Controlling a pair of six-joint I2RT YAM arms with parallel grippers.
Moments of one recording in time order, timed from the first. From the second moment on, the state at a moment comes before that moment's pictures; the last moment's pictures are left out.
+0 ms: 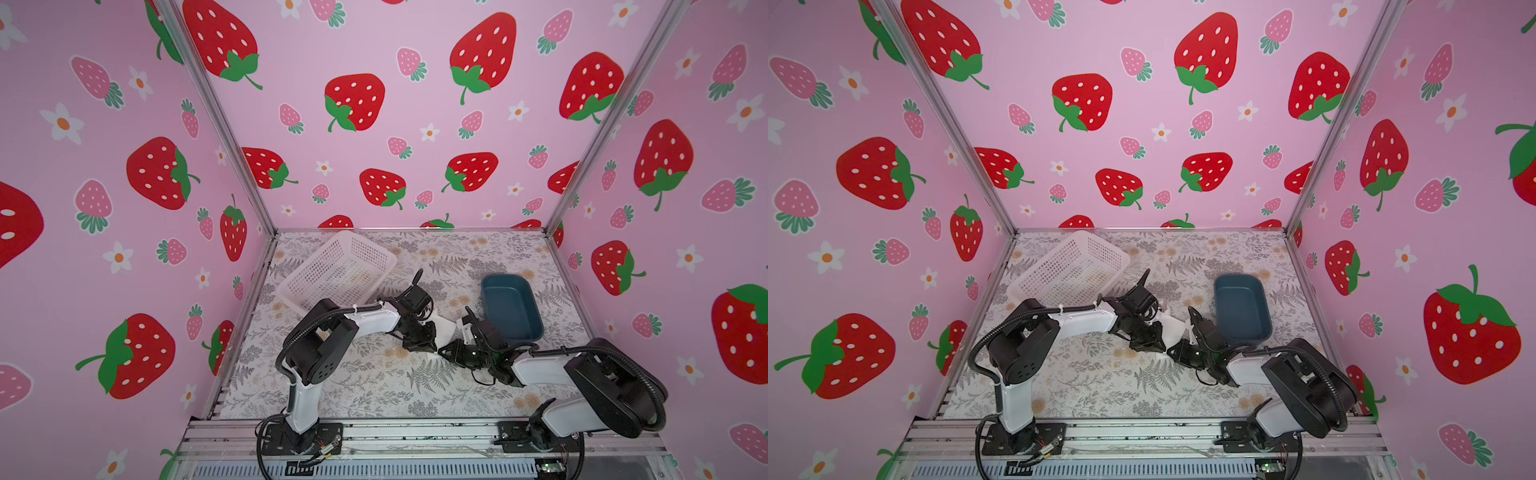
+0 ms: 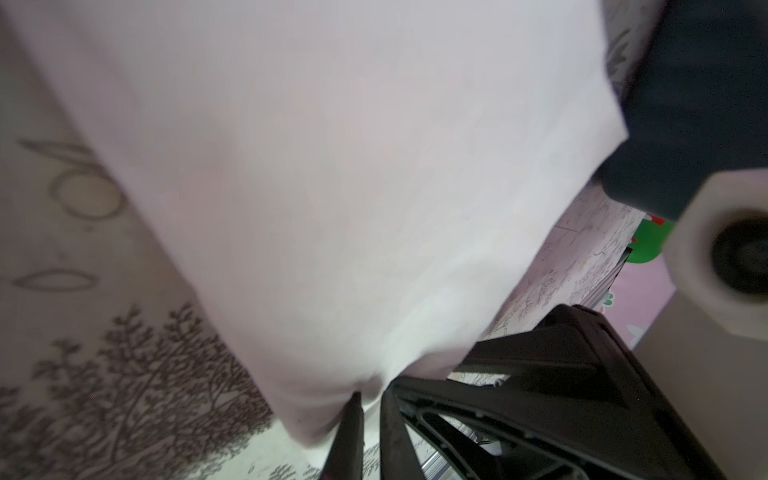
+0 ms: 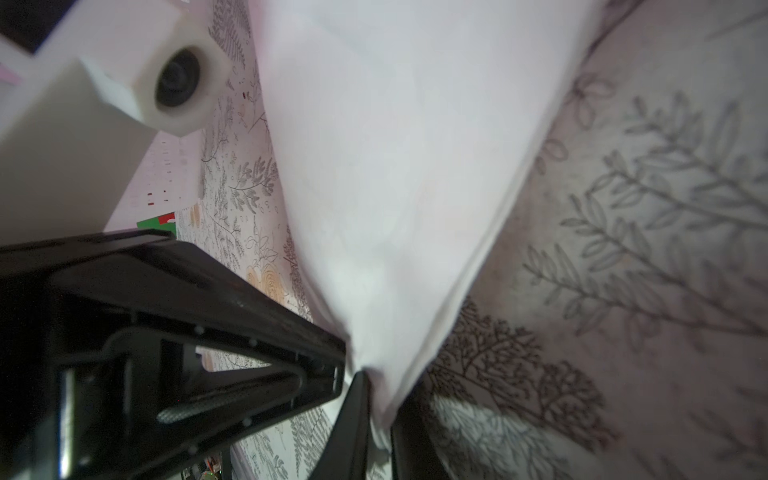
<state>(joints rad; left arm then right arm) -0.78 1.96 1.19 -0.42 0.55 -0.78 0.73 1.45 0.30 0.42 -0.35 0.93</state>
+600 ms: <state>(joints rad) -0.78 1.96 1.20 -0.43 0.55 -0.76 0.62 1.45 0.36 0.38 -0.32 0.91</state>
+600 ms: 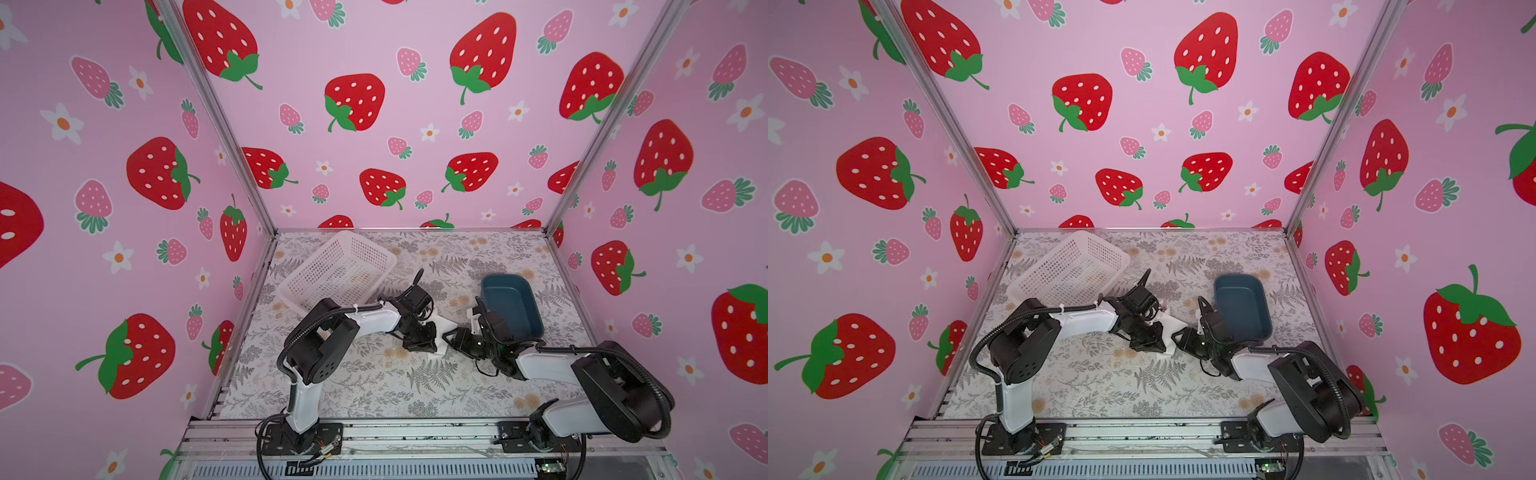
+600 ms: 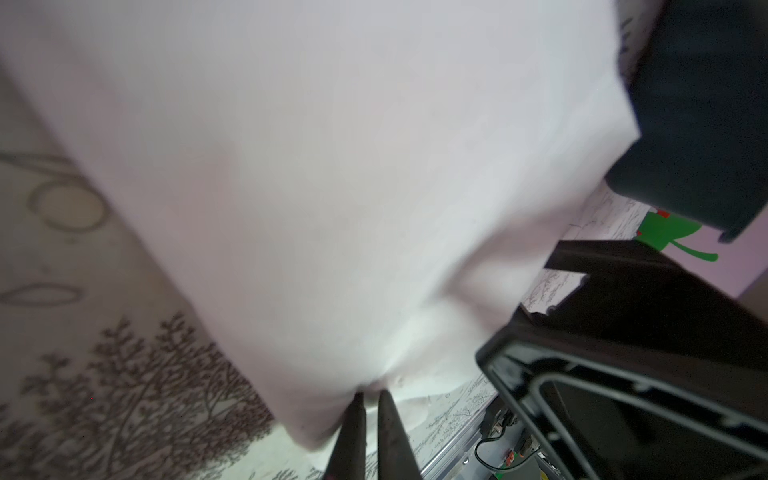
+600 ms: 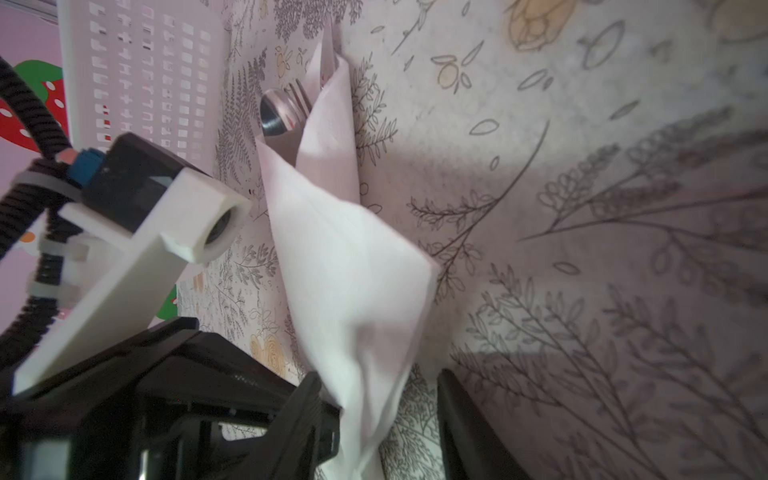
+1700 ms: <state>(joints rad) -0.77 1.91 1.20 -0.42 0.52 -0.77 0.61 1.63 0.43 0.49 -0.42 0.86</state>
